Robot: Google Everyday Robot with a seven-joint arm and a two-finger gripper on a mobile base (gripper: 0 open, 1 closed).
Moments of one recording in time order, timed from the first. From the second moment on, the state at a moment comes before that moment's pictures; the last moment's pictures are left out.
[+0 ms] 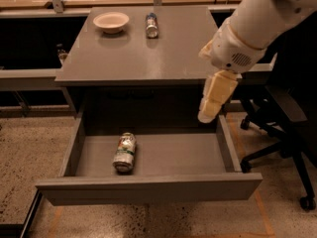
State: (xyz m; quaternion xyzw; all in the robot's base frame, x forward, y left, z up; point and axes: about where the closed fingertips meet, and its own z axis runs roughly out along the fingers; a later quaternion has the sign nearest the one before) arm 0.509 -0.107 0.927 -0.65 0.73 0.06 0.20
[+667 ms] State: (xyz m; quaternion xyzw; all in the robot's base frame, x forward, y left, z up) arm 0.541 -0.053 0.894 -0.62 0.75 0.10 0.19
